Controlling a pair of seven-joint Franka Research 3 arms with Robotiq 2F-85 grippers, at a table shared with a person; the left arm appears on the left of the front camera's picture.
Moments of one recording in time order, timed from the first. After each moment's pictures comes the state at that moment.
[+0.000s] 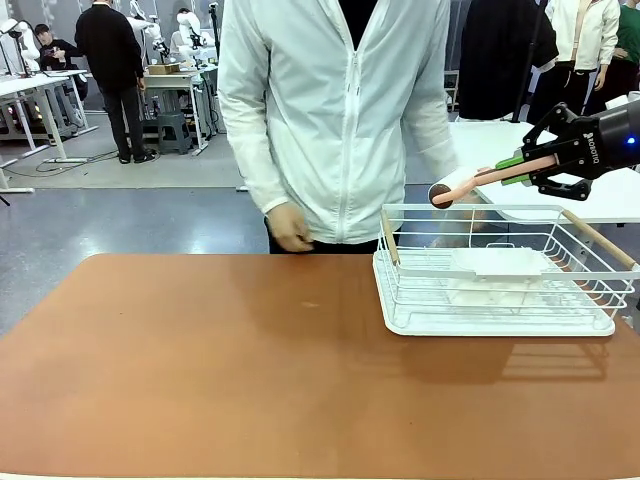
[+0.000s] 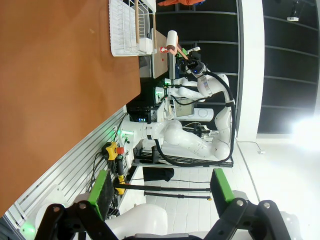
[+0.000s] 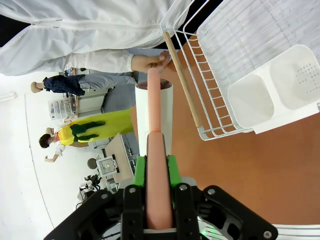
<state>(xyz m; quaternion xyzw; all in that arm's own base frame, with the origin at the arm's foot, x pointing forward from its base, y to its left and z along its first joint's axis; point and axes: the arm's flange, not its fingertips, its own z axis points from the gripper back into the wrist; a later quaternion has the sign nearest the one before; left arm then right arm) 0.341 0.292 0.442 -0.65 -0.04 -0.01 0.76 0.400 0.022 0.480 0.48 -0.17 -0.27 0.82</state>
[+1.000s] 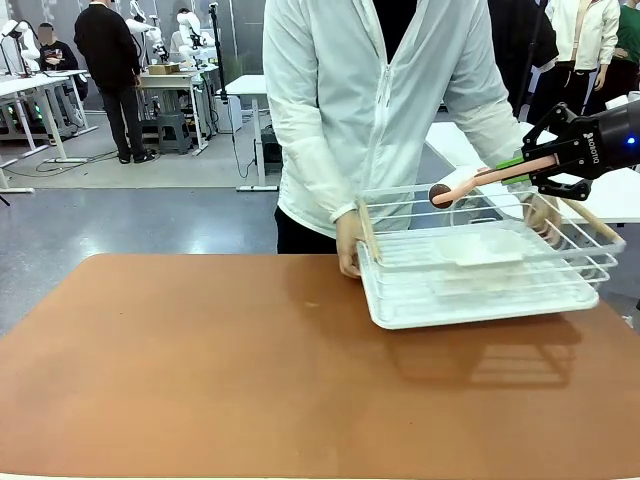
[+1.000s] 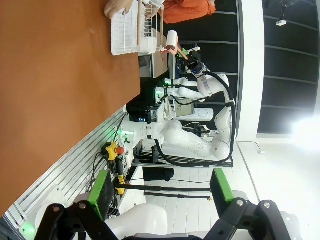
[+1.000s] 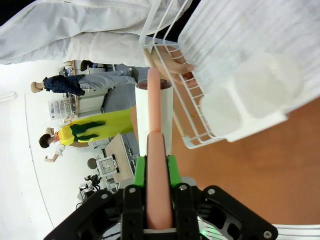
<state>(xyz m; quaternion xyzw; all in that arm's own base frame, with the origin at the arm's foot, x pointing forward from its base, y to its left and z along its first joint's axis) 0.341 0.292 0.442 -0.65 -0.04 -0.01 0.76 0.400 0.022 0.480 0.48 -0.17 -0.27 0.82</state>
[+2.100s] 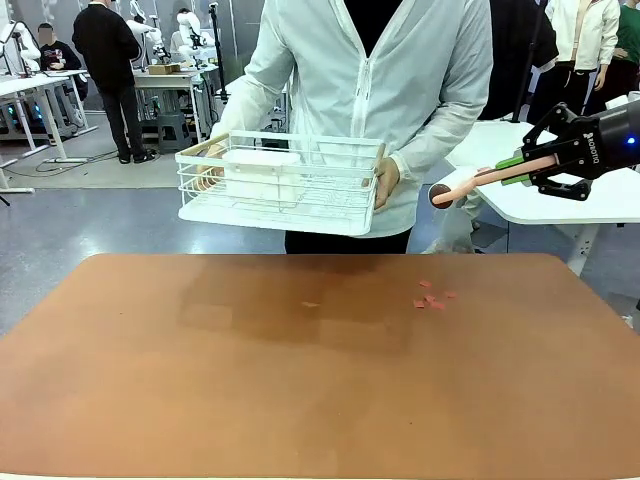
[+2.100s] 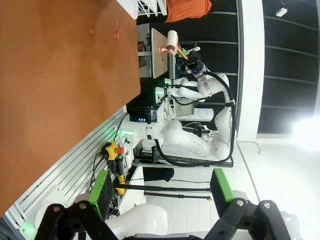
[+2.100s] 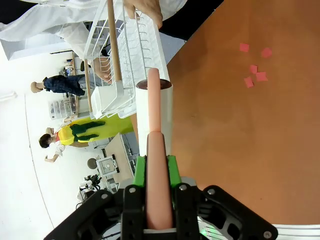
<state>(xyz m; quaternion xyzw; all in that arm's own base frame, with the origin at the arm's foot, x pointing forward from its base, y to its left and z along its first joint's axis) 0.341 0.292 0.442 -0.65 -0.04 -0.01 0.76 0.400 0.022 0.480 0.48 -0.17 -0.27 0.82</state>
